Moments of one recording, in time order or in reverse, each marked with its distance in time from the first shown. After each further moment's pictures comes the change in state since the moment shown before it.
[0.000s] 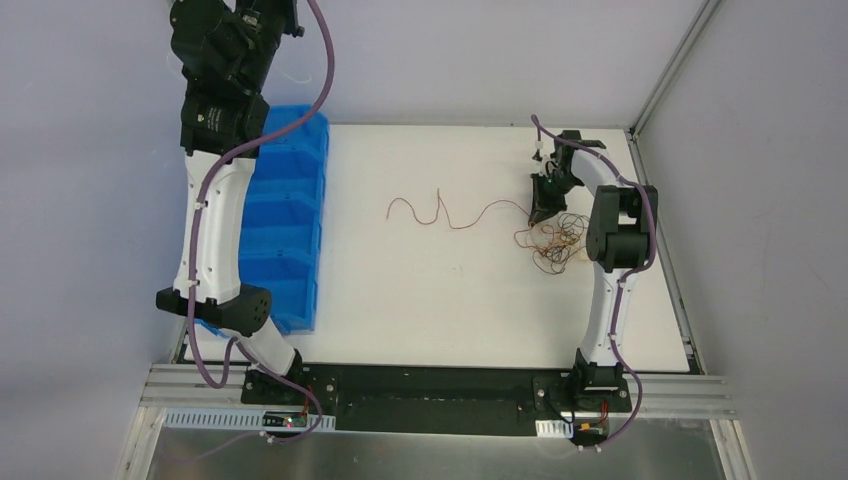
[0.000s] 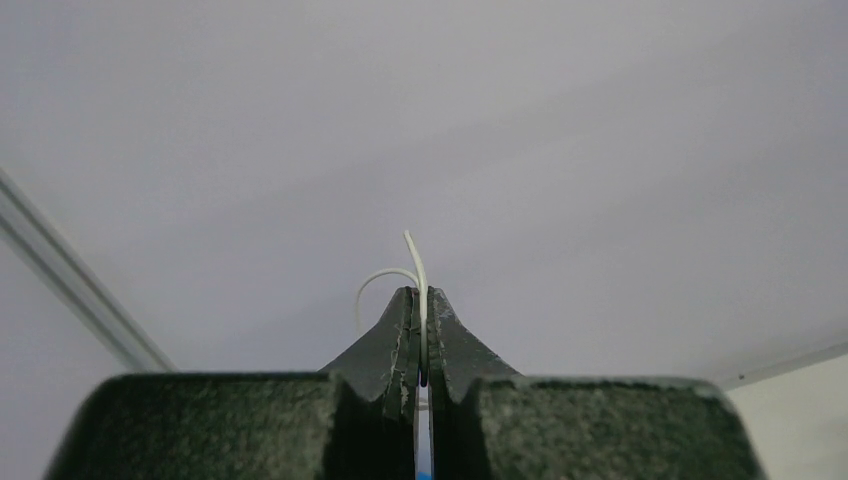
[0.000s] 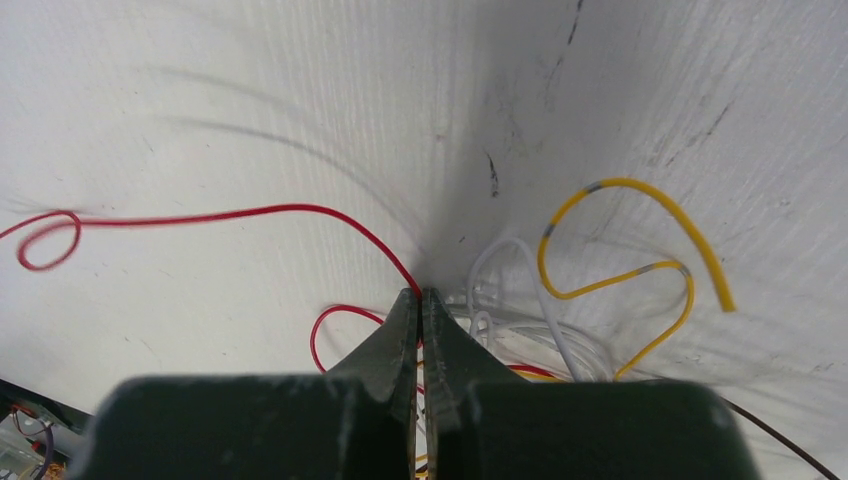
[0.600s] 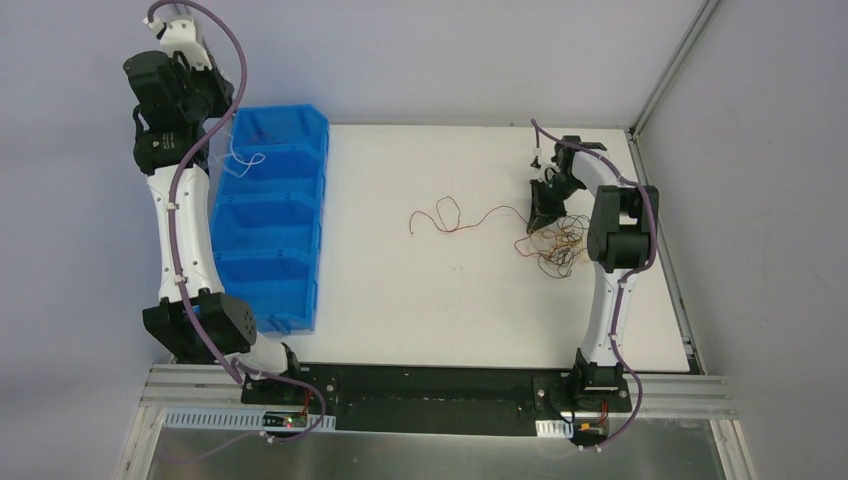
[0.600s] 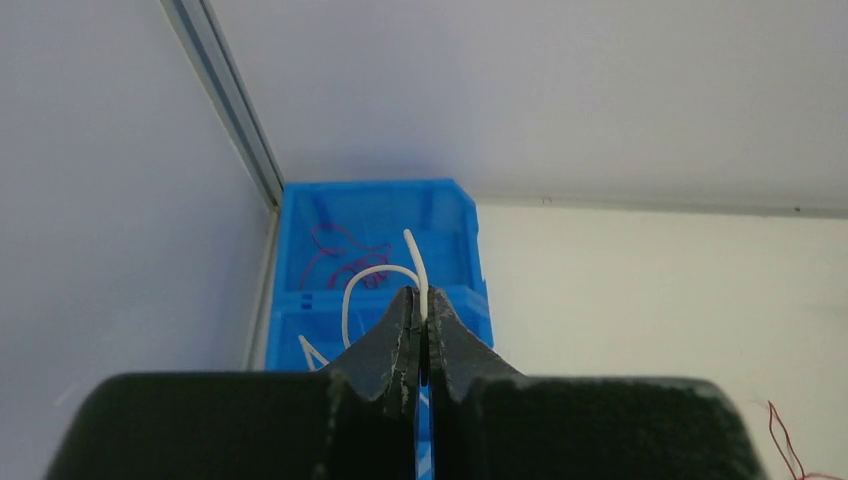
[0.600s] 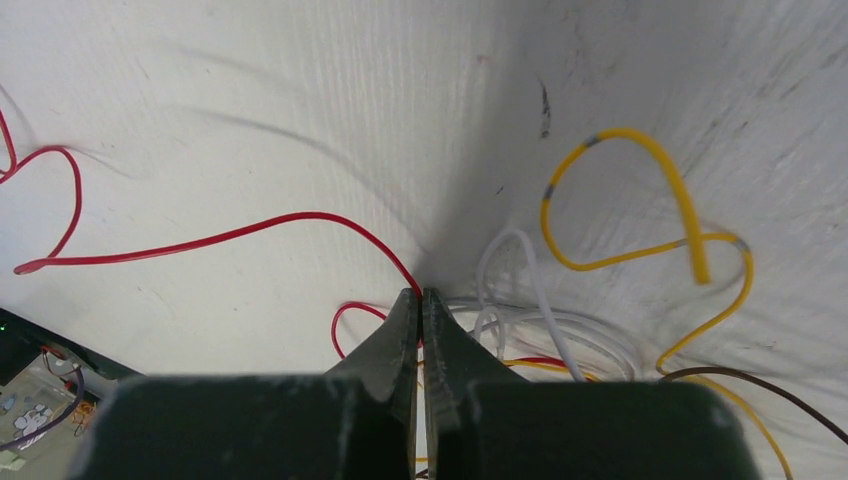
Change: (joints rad) left arm 0.529 -0.197 -0.617 -0.087 0.266 -0.315; right arm -0.006 -0.008 -0.026 -0.064 -0.069 -0.029
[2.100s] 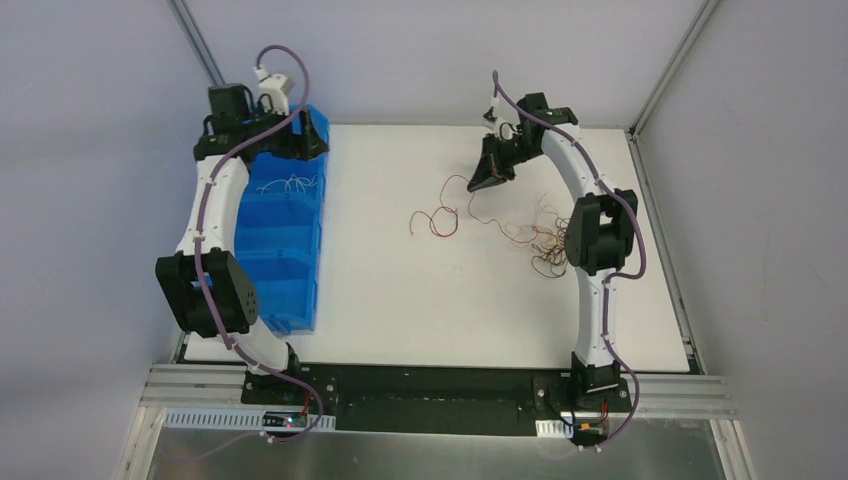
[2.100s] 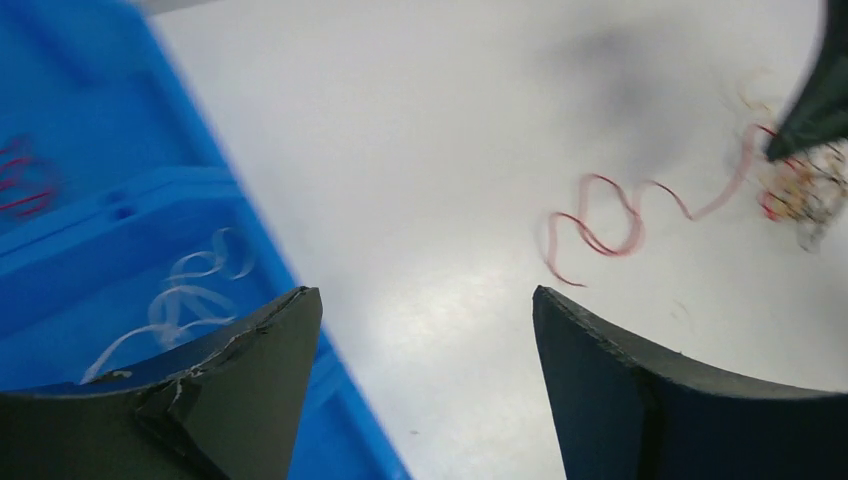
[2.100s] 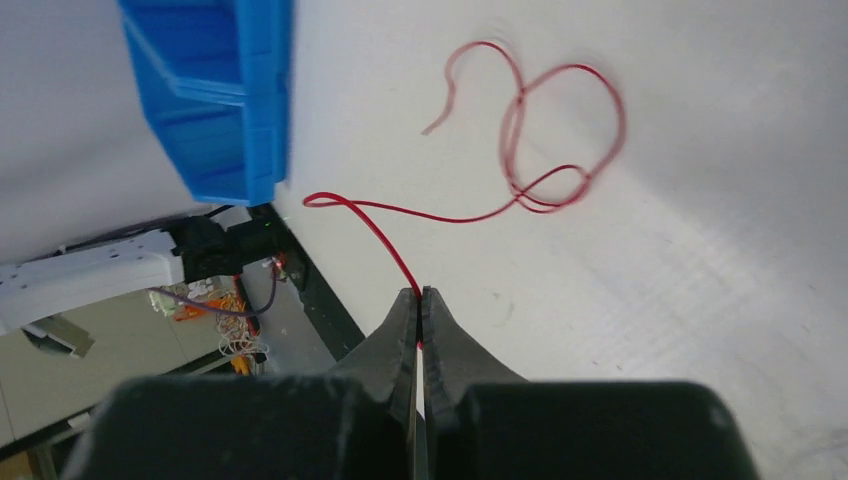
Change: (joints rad) left arm -0.085 0.146 -0.219 -0.082 0.355 0.076; right arm 0.182 0.019 0.359 -0.098 -0.457 0.109
